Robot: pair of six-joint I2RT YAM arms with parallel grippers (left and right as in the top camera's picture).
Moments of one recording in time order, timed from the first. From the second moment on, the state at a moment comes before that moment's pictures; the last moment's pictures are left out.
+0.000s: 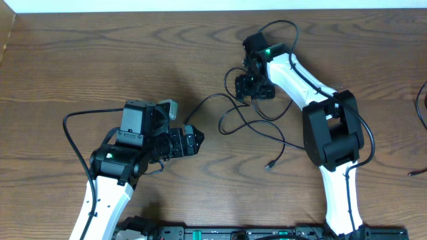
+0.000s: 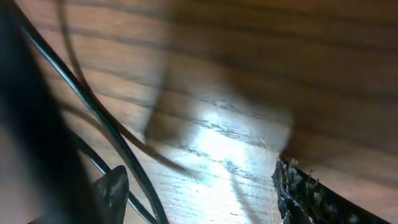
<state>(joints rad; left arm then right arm) -0.22 1.04 0.87 -0.84 0.41 -0.40 0.40 2.31 1.84 -0.95 -0.20 0.34</state>
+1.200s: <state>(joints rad) -0.22 1.04 0.87 -0.84 0.41 -0.35 0.34 2.17 1.97 -1.19 -0.07 0.12</state>
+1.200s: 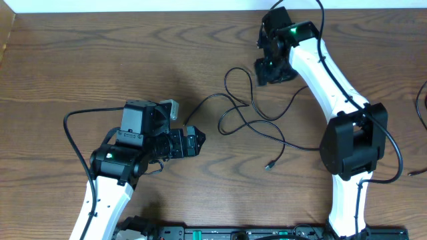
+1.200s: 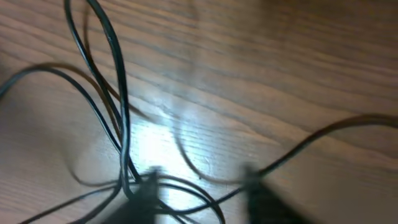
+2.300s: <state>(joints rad) -0.23 1.04 0.87 -0.87 0.37 -0.35 0.49 2.06 1.86 -1.14 -0.10 0.30</state>
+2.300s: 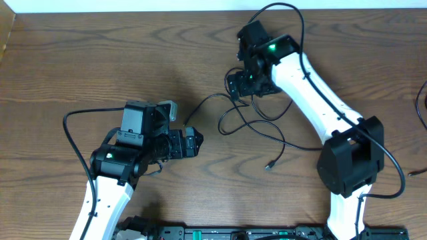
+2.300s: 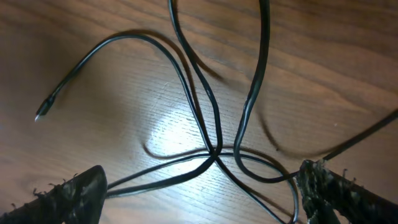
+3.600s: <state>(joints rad) -0.23 1.04 0.87 -0.87 0.36 -0.34 0.54 2.06 1.47 -0.82 -0.08 0.49</state>
